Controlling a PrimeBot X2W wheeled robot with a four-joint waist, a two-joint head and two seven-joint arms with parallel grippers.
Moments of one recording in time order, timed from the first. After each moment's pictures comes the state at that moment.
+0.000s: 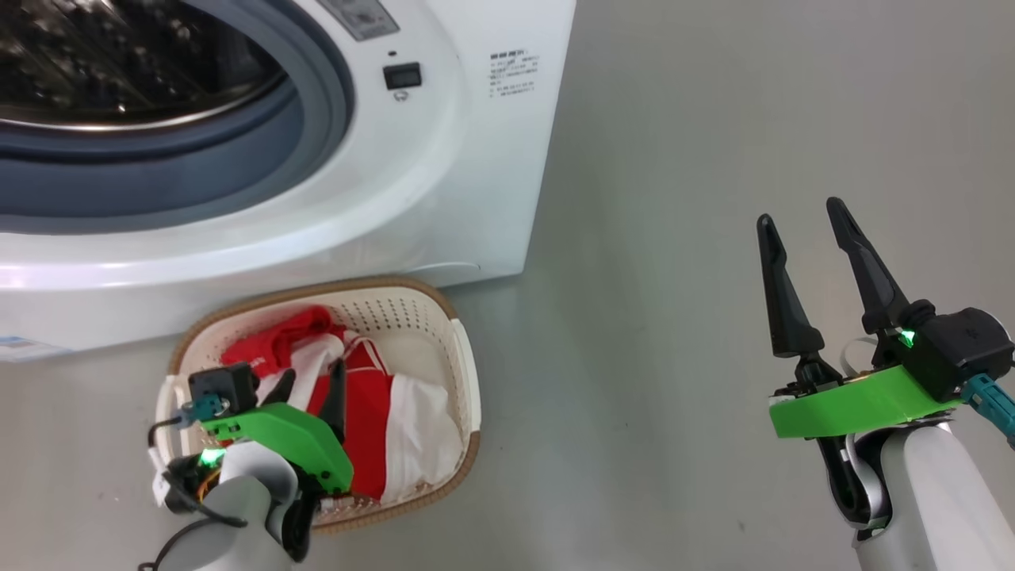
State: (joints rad) left arm -0.70 0.03 -0.26 1.22 -0.57 -0.12 -0.25; right arm -0.27 -0.05 0.01 0.12 0.22 0.12 -0.26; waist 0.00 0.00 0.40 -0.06
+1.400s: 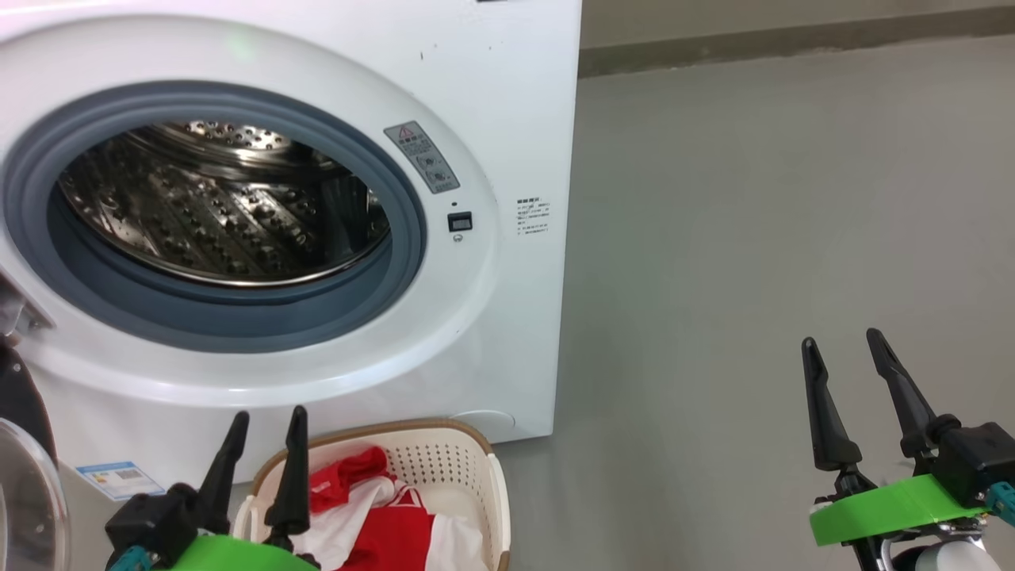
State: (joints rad) left arm -0.12 0.05 -0.01 0.31 -0.38 -0.13 -0.25; right arm -0.03 -0.04 -0.09 0.11 0.21 0.12 -0.26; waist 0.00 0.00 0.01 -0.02
